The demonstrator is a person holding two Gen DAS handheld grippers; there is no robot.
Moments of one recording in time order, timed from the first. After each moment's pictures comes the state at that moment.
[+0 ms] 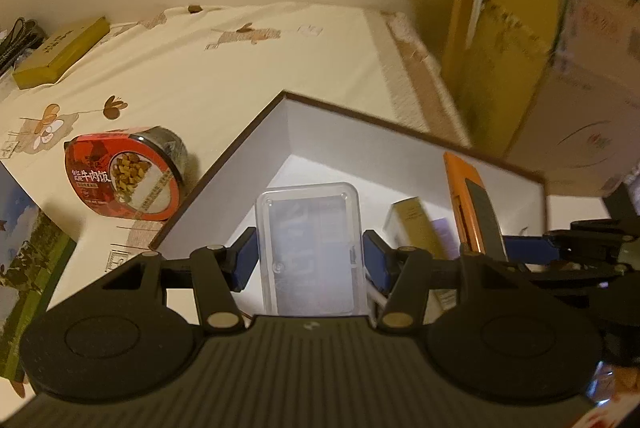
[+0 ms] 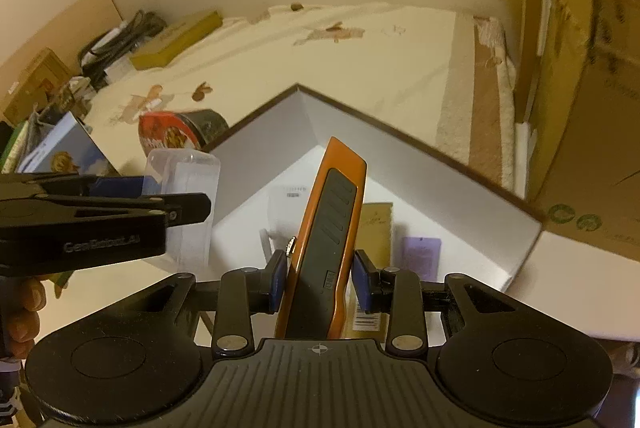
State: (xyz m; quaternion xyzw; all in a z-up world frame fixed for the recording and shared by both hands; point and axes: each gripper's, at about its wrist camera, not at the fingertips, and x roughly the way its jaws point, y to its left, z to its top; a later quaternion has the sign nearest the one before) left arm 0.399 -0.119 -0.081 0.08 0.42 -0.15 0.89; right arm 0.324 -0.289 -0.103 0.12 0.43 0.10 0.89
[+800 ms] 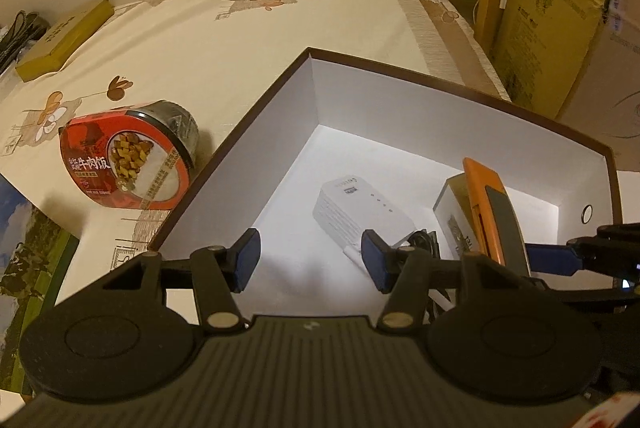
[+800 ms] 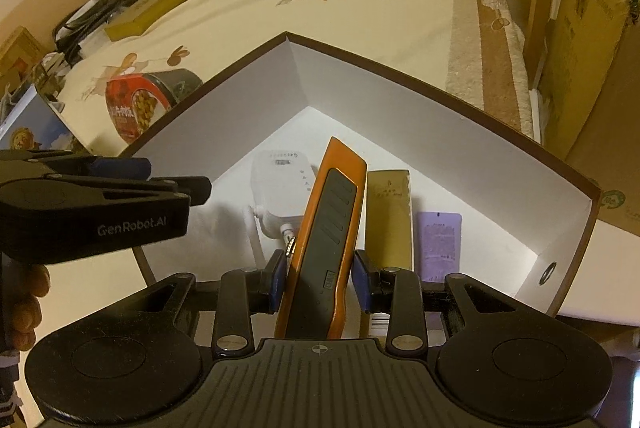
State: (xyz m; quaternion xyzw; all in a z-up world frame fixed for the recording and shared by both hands) left arm 0.432 -0.115 -0.127 0.12 0.45 -0.13 0.87; right arm 0.355 -0.267 -0.149 0.11 0.47 0.07 0.87
